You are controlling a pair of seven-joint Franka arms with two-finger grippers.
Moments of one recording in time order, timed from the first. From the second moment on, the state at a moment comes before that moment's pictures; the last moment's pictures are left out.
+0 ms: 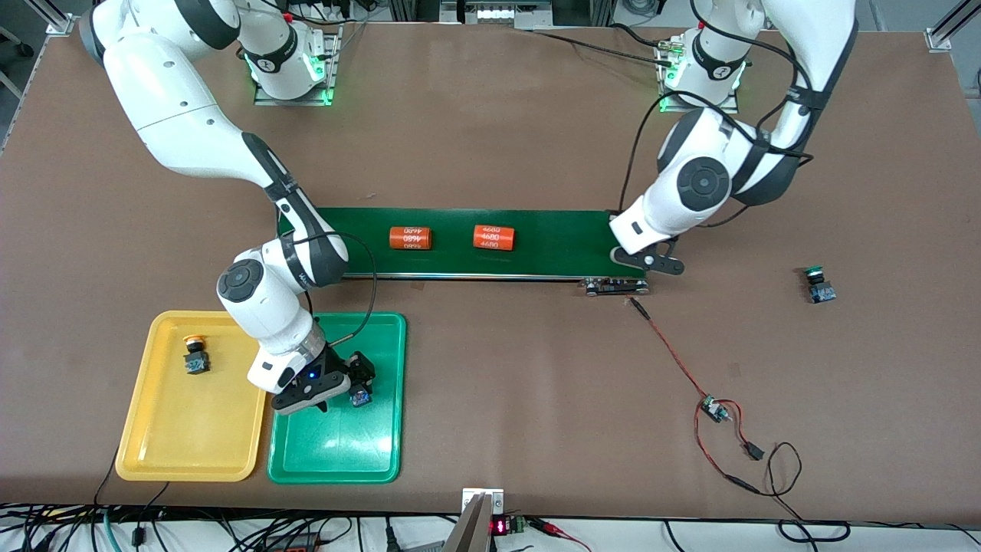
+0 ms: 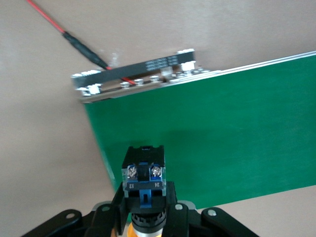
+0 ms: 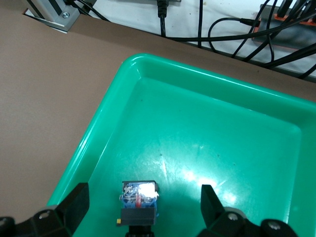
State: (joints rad) left arm -0.09 0.30 -0.37 -2.07 -0.02 2.16 -0.26; right arm 0.08 0.92 0.27 -1.39 -0.24 2.77 0.01
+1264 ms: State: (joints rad) left arm -0.06 0.30 -0.32 -1.98 -0.02 2.16 -0.31; right arm 0.07 0.57 0.27 -1.41 -0.19 2.06 0.11
